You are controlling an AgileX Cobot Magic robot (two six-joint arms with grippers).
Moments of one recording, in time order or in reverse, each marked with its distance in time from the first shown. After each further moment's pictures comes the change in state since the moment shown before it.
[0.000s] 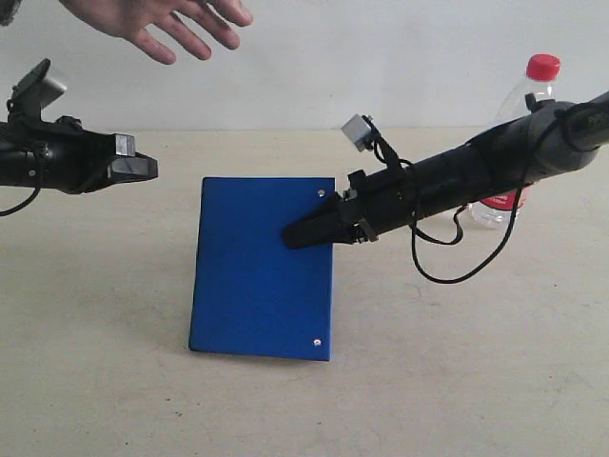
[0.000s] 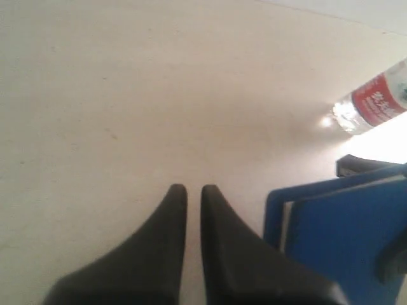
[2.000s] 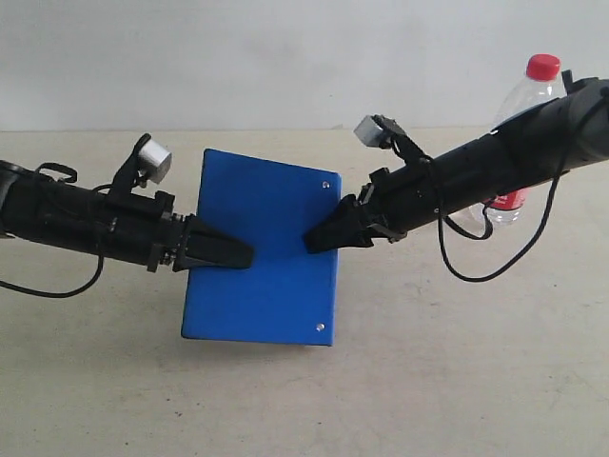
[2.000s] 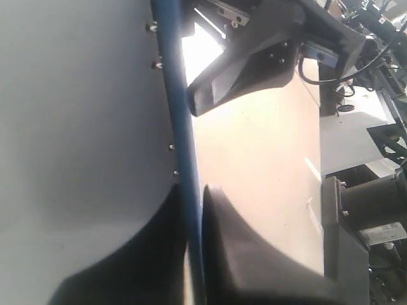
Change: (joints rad) left arm -0.145 0.209 -0.004 0.113 0.477 0.125; right arm -0.019 -0.138 0.122 -0.081 -0.235 0.041
